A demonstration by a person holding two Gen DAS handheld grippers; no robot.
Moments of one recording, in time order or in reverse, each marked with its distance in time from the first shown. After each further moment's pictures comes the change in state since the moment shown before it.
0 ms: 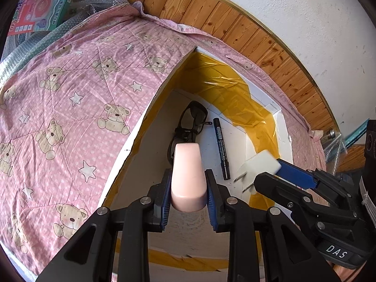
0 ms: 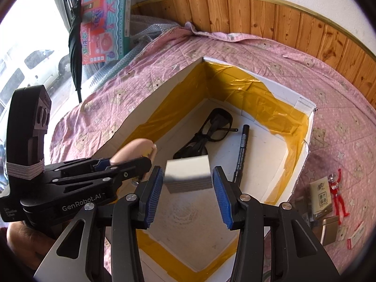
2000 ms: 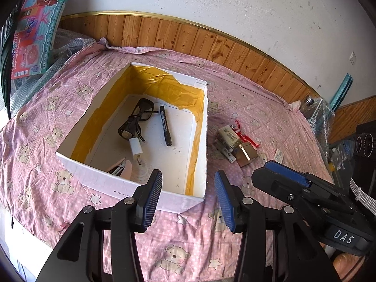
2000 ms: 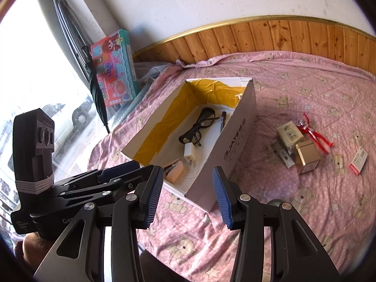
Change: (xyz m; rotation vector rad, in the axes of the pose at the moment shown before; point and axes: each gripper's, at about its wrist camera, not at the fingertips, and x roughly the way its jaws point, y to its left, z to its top) left arm -0.089 -0.132 -0.110 0.231 -0.099 0.025; right arm -0.153 -0.033 -0.138 0.222 -0.250 0.120
